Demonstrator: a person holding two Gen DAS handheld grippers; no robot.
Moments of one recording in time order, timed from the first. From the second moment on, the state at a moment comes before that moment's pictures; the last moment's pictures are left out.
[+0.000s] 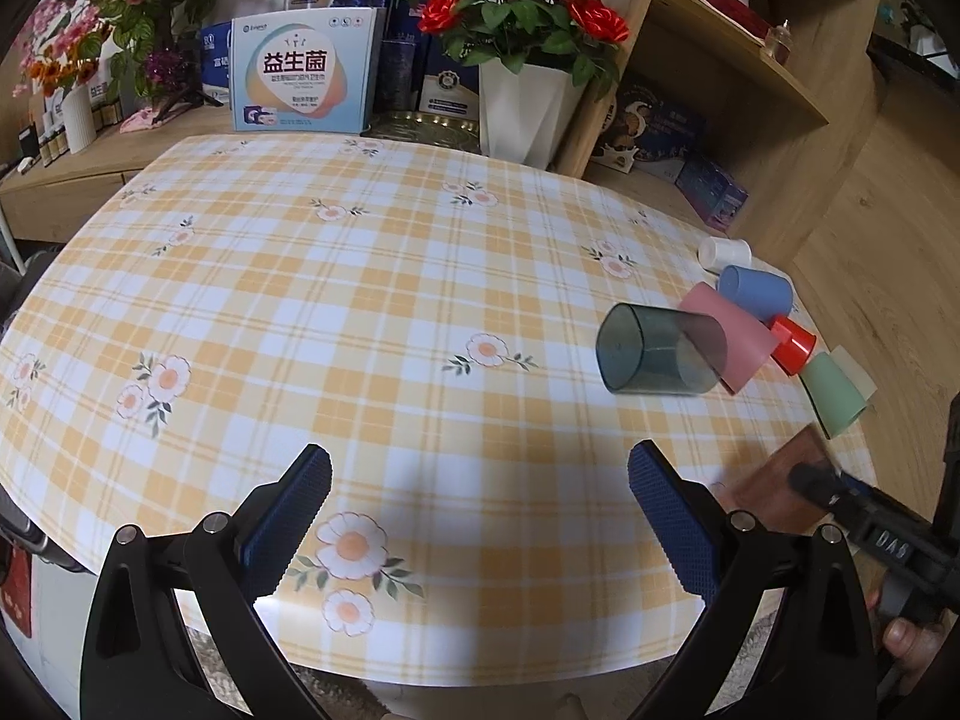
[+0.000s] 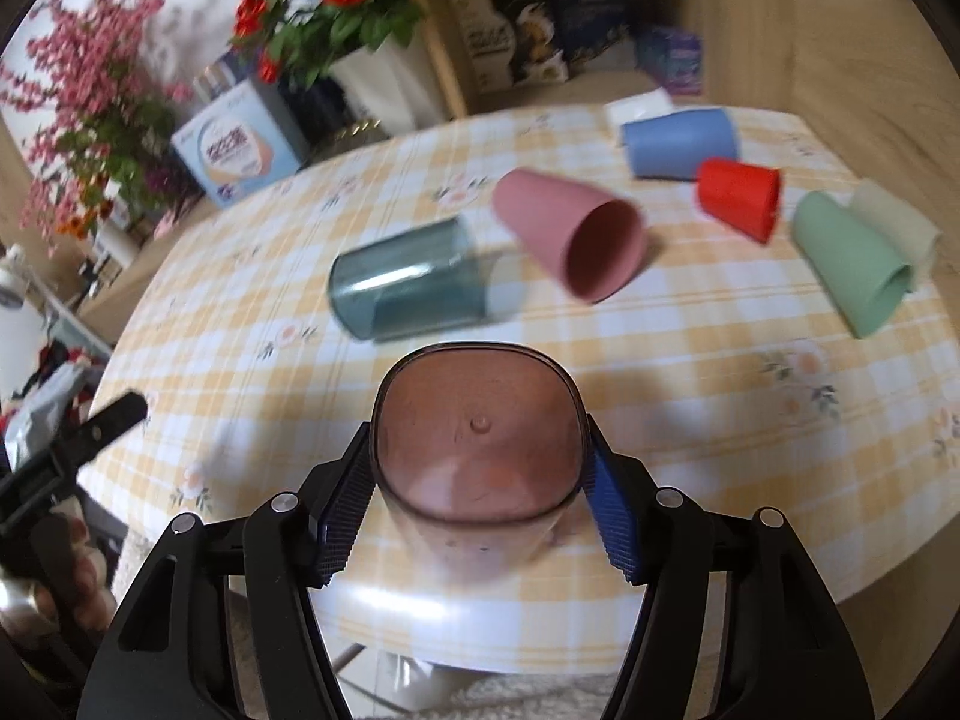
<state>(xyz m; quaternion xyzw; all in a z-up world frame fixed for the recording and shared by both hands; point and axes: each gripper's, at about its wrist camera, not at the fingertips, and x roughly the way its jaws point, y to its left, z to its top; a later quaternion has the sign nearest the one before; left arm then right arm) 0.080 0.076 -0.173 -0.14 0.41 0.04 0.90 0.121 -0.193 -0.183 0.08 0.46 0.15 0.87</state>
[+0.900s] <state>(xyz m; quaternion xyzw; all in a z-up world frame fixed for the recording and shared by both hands) 0.081 0.080 -0.177 -0.14 0.41 0.05 0.90 0.136 -0.182 -0.200 -0.03 0.44 0.09 0.89</state>
